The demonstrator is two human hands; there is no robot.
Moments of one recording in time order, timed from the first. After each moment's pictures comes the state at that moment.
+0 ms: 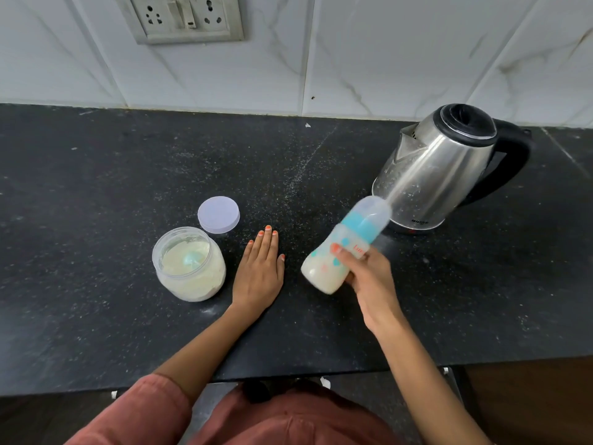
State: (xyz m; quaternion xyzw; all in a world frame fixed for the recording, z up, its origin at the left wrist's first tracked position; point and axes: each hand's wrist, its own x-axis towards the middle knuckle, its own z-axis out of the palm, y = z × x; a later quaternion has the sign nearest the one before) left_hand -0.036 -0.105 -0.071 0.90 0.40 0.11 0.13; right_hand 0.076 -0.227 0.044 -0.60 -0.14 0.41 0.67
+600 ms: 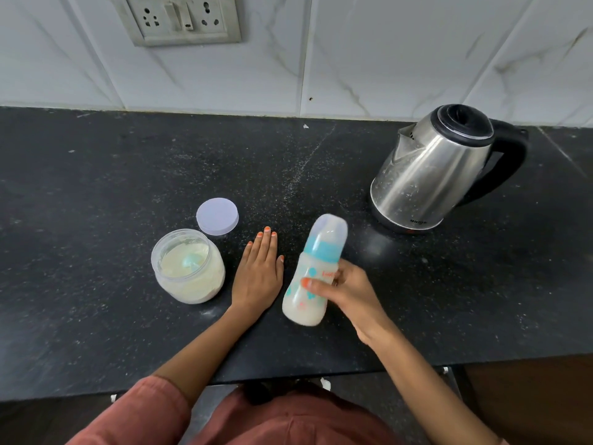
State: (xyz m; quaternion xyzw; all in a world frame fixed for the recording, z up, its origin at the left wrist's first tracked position) left_hand -0.035 -0.104 -0.071 0.90 0.40 0.11 0.13; right_hand 0.062 -0.232 0.041 -0.64 -0.26 0.48 0.54
